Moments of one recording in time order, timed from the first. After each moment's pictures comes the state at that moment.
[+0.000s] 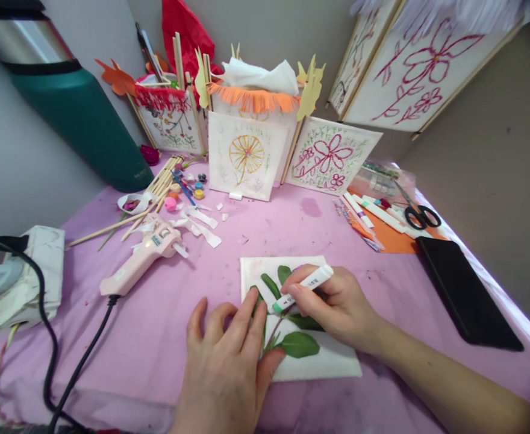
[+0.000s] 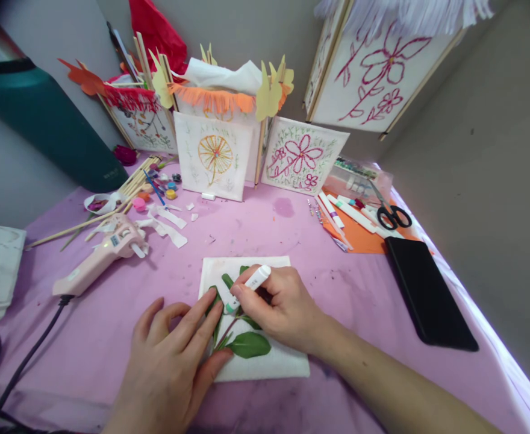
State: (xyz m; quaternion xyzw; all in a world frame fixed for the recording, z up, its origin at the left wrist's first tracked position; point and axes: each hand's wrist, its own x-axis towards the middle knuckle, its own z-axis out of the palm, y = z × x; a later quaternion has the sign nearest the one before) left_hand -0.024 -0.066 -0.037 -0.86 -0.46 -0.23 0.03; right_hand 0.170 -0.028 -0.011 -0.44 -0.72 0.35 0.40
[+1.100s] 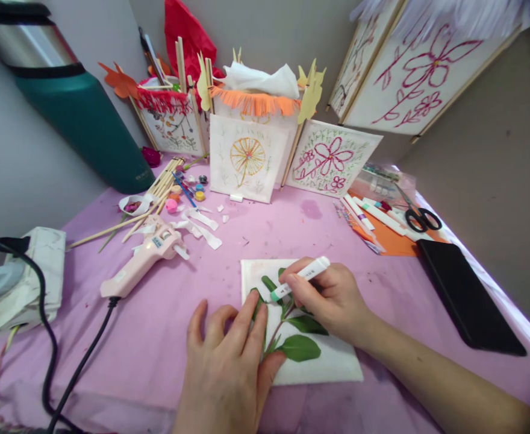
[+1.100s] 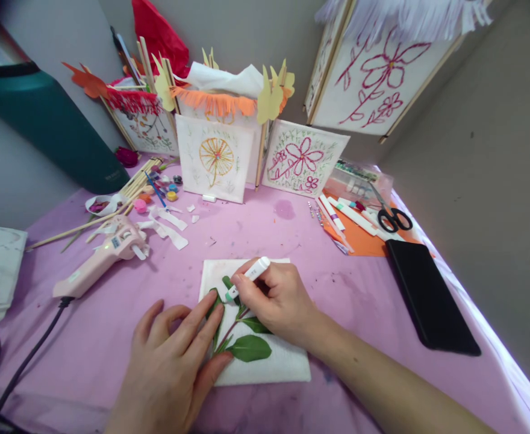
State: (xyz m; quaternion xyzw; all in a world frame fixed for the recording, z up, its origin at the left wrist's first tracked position) left_hand -0.026 -0.066 -0.040 -0.87 -0.45 -0.22 0.04; right_hand 0.166 -0.020 -0.014 -0.47 -0.71 0.31 0.43
